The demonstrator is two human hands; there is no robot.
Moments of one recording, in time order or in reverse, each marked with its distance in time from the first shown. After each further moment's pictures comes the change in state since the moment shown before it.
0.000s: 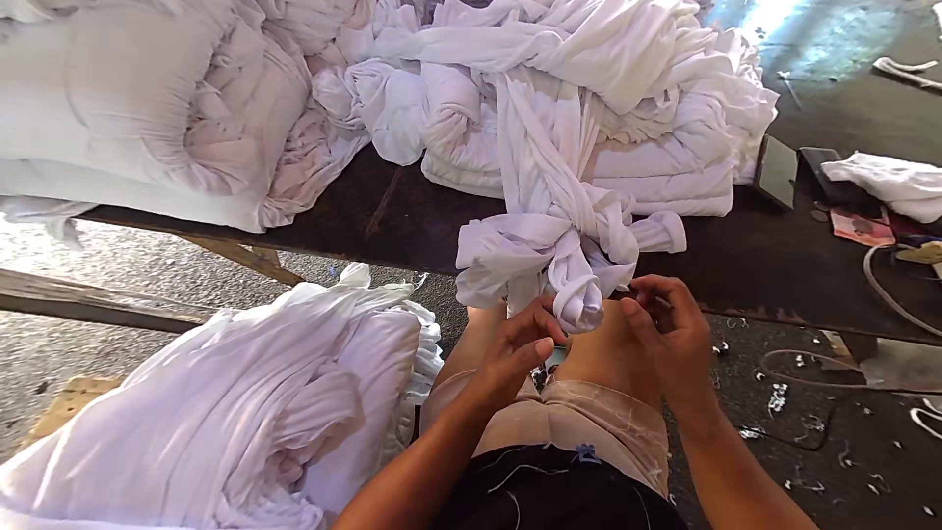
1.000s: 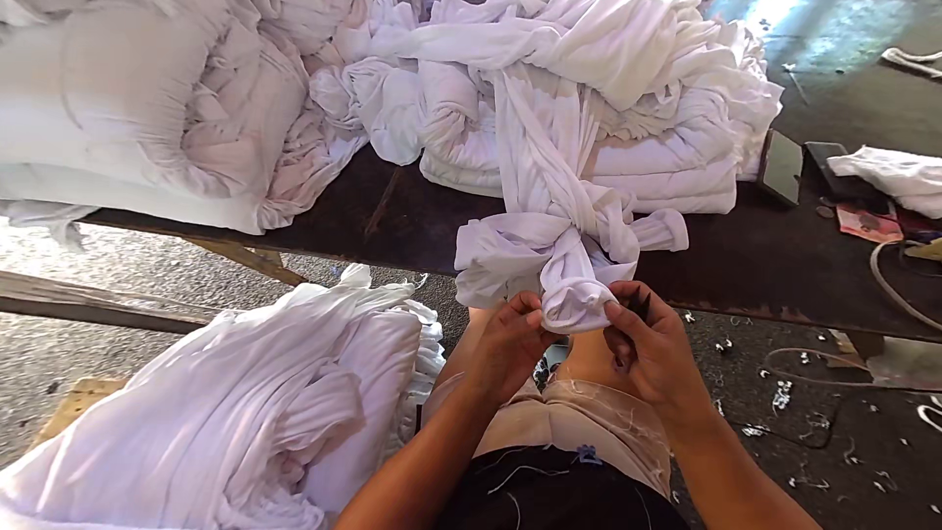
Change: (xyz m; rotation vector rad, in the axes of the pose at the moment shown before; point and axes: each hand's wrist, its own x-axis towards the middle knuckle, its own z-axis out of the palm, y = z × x) left_hand 0.008 0.008 0.008 -0.438 0.339 -0.259; right_hand 0.002 -0.018 0.013 0.664 -0.137 0.492
